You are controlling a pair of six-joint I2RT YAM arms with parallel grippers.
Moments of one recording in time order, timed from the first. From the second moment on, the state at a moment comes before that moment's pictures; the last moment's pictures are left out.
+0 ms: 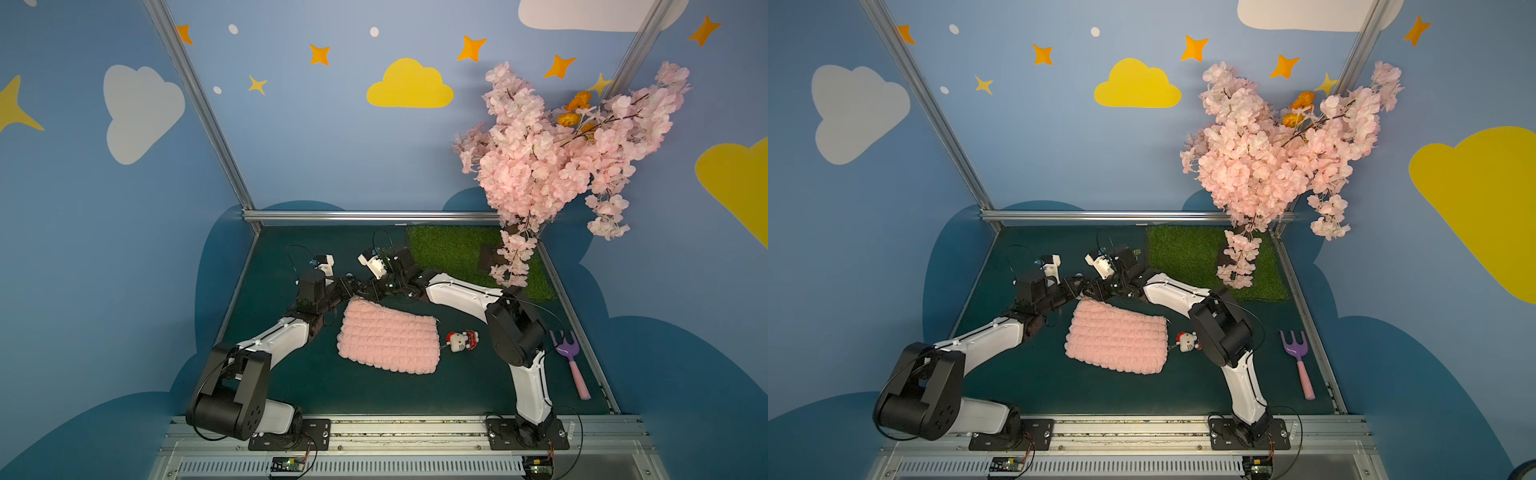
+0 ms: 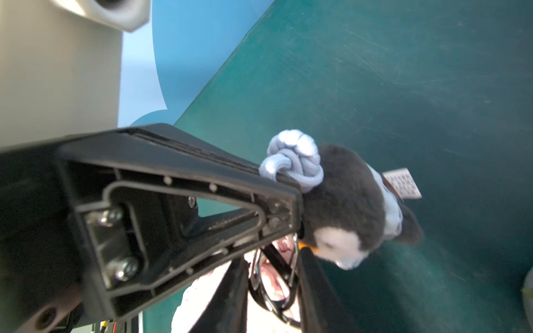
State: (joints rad) left arm -0.22 1.41 0.63 0.40 0.34 -0.74; right arm 0.81 2.08 1.56 -0.10 -0.55 0.29
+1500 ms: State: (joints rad) left arm -0.20 1.41 0.61 0.43 0.31 -0.85; right arm 0.80 2.08 1.44 0.06 -0.60 0.23
